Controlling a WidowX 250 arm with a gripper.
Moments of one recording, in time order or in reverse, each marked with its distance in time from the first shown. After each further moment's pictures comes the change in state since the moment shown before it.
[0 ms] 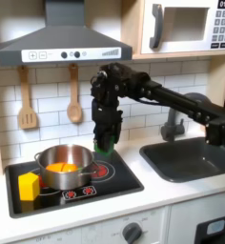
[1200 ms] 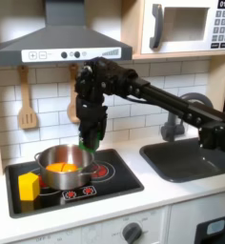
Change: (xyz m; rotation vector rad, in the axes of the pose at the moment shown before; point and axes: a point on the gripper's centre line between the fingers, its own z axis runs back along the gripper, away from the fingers) arm 0.020 0.027 0.015 -0.011 -0.024 0.087
